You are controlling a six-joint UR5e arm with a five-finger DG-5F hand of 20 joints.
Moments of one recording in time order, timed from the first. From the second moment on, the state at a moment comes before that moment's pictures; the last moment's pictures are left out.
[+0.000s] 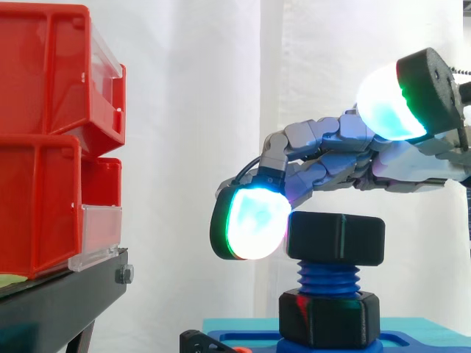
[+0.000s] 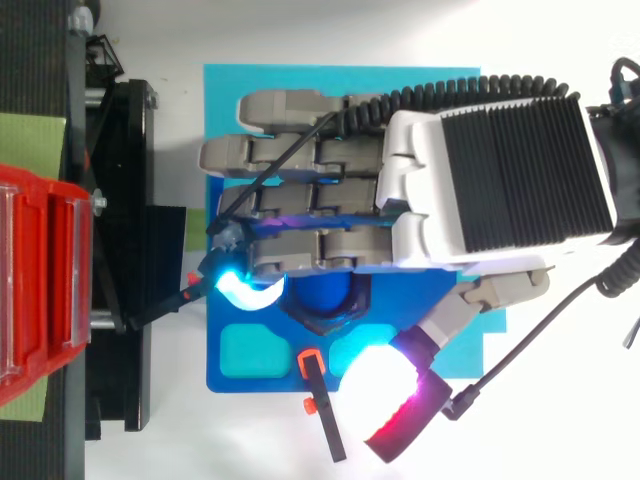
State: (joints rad) arm 0.07 -2.20 -1.27 -2.74 -1.72 -1.30
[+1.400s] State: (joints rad) arm -0.02 -2.20 -1.27 -2.74 -1.79 -1.30
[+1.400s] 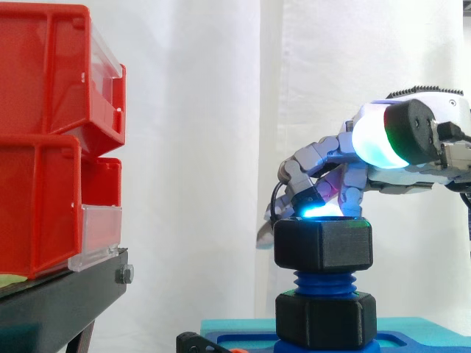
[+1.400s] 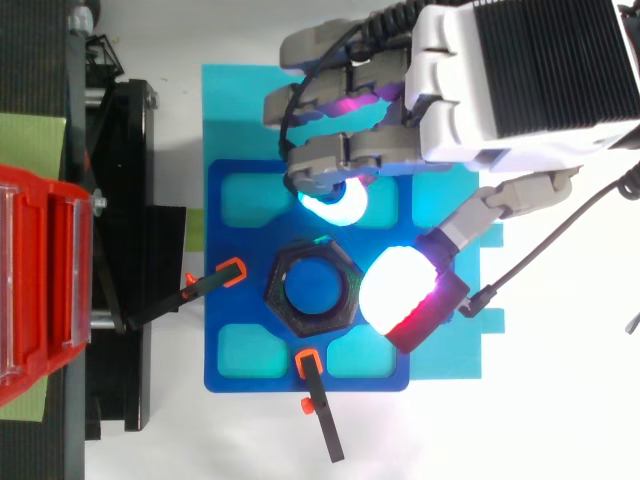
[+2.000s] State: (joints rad) arm -0.03 -2.20 -1.18 -2.74 -1.86 -1.29
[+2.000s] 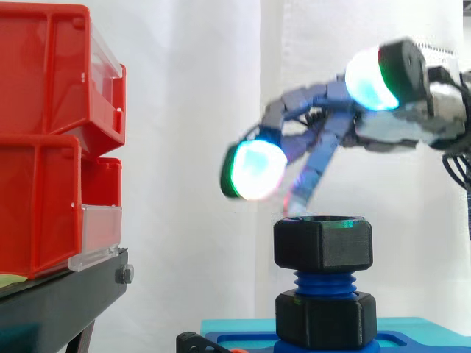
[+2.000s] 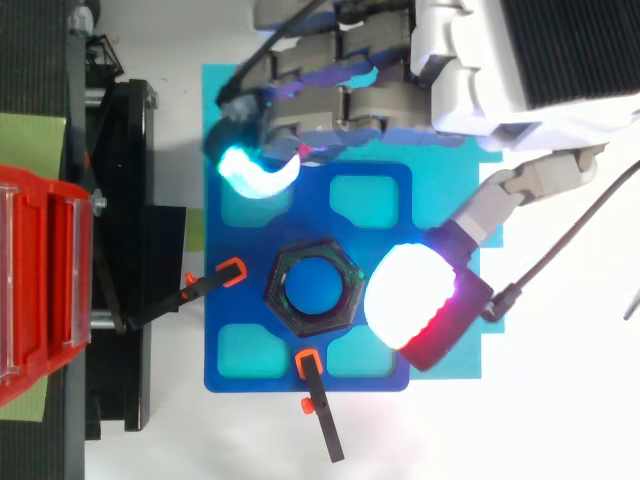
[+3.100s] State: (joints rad) arm 0.05 -2.21 -1.27 -2.66 -1.80 -1.27
